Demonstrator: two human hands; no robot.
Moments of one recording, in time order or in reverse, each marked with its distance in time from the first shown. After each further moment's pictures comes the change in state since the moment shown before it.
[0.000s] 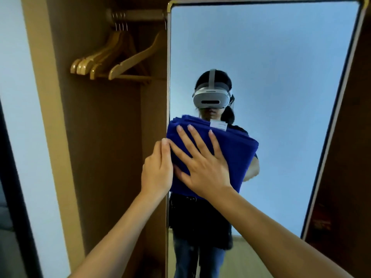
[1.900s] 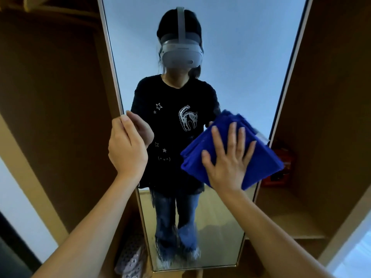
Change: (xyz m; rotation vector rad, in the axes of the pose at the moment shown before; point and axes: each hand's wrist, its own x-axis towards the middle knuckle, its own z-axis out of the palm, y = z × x) left_hand -0.045 -0.023 0.039 0.220 0.268 -0.028; right_hand -0.165 0.030 0.026 0.065 -0.010 0.658
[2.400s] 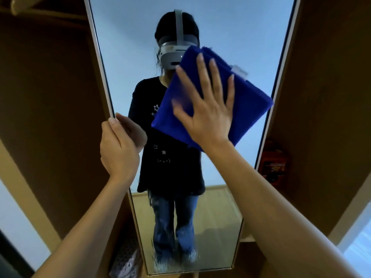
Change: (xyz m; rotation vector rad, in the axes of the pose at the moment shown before) left_hand 0.000 0.003 0.006 -0.045 0.027 -0.054; right_hand 0.119 -0.041 -0.046 0.049 0.103 -0.204
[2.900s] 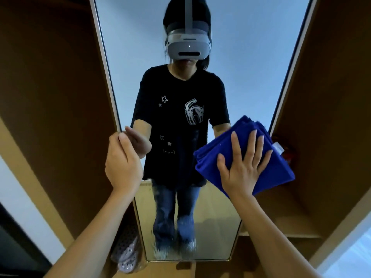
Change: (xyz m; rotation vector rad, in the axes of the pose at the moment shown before) left_hand -0.043 -0.038 -0.007 0.097 -0.061 0.030; right_hand -0.163 0.065 0.037 0.006 -0.092 0.267
